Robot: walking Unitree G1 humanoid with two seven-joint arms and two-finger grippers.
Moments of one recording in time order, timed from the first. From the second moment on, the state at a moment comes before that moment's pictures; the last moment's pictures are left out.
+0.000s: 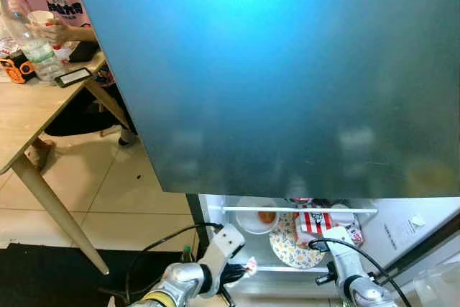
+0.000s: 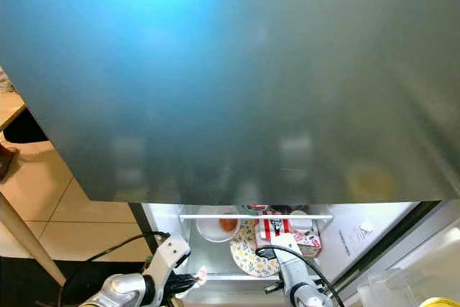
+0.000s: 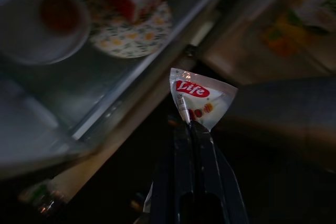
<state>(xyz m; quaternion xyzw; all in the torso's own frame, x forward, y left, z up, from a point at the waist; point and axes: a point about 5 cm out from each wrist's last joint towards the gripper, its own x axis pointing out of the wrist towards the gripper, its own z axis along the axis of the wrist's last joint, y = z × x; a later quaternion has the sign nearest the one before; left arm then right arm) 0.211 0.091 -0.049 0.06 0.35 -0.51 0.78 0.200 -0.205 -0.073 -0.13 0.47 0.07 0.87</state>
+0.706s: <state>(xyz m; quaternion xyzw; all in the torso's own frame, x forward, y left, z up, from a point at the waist) 0.260 0.023 0.009 0.08 0.18 -0.56 0.80 0.211 -0.211 -0.066 -0.10 0.45 0.04 0.88</state>
